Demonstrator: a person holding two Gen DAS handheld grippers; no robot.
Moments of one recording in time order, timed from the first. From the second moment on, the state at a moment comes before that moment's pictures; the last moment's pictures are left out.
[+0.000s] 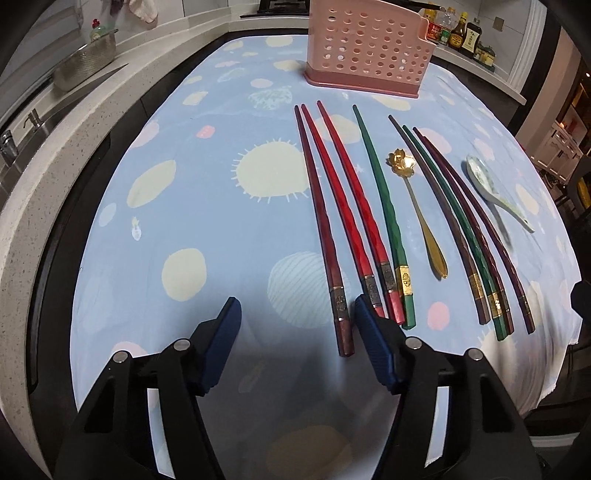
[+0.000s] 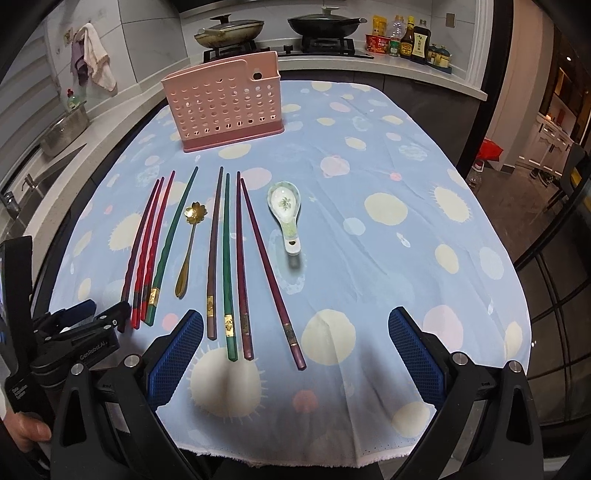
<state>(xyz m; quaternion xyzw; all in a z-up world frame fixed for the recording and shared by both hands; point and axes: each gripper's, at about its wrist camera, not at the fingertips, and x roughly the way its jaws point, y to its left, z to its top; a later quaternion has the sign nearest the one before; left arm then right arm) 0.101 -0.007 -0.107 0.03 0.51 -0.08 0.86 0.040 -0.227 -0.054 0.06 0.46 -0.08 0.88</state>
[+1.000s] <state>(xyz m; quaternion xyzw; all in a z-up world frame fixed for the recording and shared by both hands) 0.107 -0.006 -0.105 0.01 0.52 -0.11 0.85 0.133 -0.264 -0.099 0.15 0.48 -0.04 0.86</state>
